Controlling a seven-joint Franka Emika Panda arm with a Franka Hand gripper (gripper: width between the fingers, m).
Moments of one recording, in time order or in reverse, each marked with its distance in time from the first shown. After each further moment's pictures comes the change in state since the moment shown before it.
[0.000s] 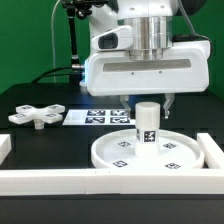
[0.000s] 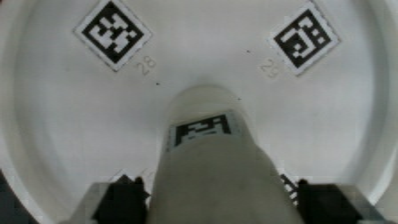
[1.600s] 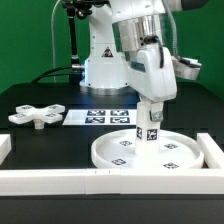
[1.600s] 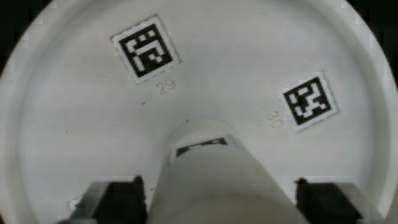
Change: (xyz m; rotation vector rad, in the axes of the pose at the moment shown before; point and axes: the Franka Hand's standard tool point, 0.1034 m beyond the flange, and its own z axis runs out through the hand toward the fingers) arm -0.001 -0.007 0.000 0.139 -0.058 1.464
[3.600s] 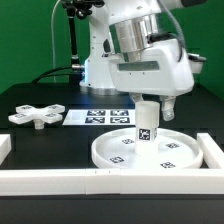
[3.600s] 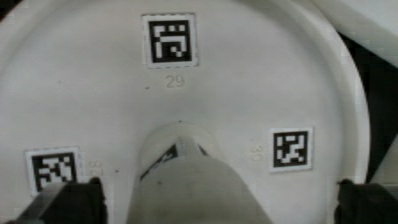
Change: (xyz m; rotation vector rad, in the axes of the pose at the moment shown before) arm -0.006 0.001 -0.002 -0.028 -0.039 -0.555
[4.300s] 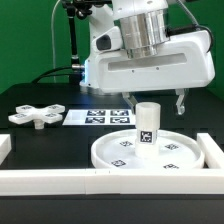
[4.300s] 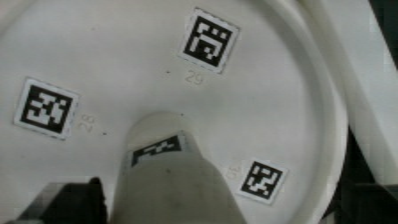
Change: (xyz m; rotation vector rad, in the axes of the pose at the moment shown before) arm 0.001 -0.006 -0.004 -0.035 -0.024 -0.572
